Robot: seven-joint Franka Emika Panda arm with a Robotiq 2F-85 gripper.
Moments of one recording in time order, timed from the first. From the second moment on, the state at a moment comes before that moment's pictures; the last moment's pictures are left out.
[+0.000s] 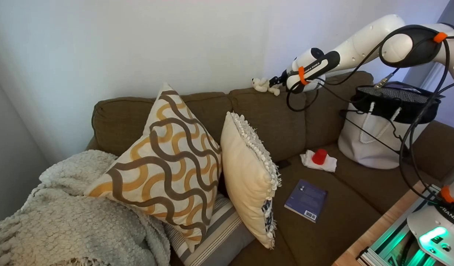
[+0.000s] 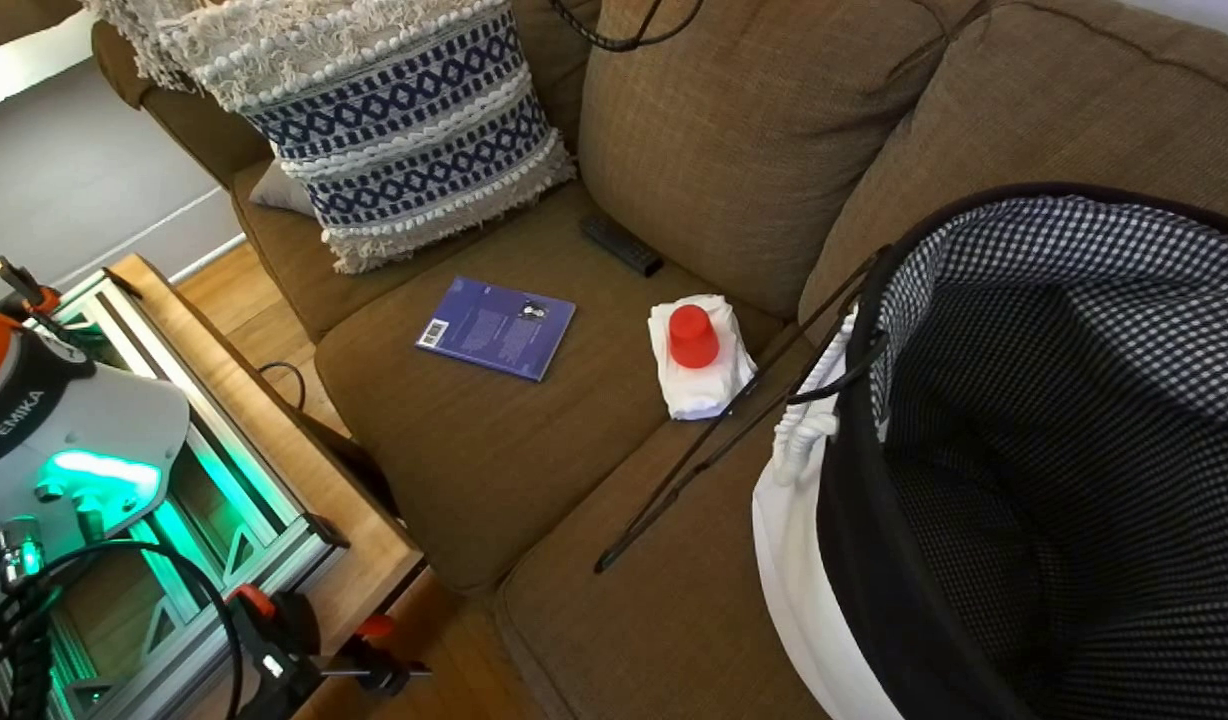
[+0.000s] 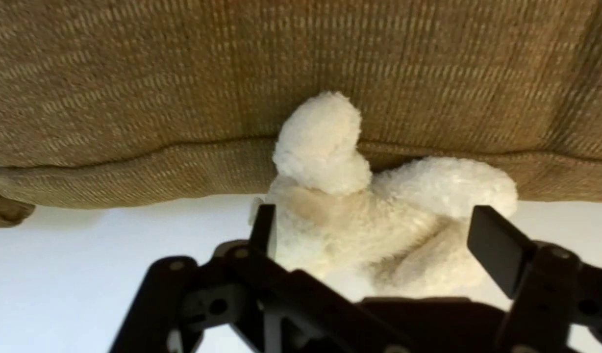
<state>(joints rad) -0.09 0.85 -0.05 -1.48 -0.02 3.16 0.07</state>
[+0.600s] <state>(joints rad) 0.09 0.92 -0.36 -1.48 0.00 3.28 0.09</state>
